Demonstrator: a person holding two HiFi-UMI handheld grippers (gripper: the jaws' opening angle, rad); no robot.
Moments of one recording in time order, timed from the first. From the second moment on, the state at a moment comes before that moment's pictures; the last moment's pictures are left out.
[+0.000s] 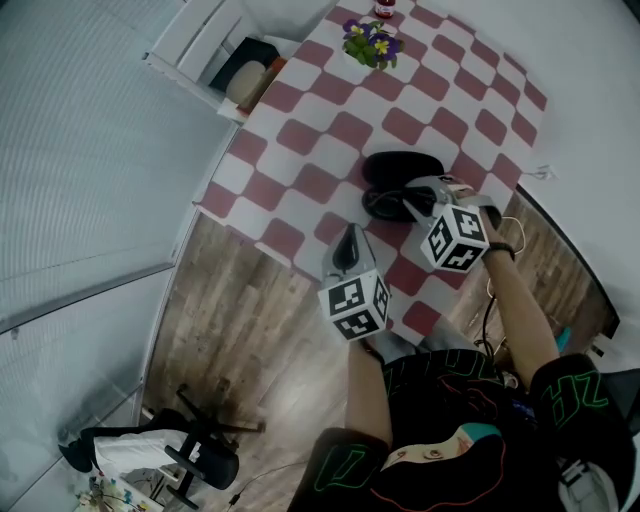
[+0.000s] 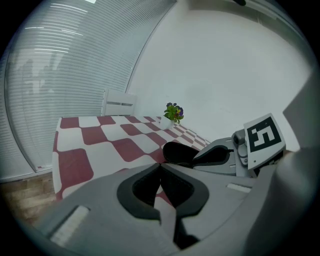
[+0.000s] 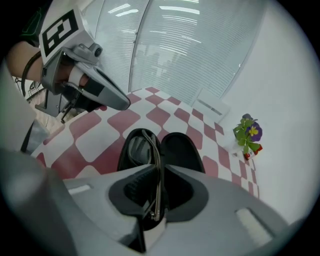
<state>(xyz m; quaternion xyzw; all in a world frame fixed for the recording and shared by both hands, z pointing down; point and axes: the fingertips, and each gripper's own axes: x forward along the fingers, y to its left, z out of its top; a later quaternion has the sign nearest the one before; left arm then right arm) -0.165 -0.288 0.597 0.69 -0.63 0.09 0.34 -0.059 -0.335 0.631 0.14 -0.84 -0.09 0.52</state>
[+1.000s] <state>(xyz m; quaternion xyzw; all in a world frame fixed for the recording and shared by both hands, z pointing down) -0.139 -0.286 0.433 0.71 -0.68 0.04 0.16 0.013 -0.337 0.446 0.42 -0.89 0.05 0.17</state>
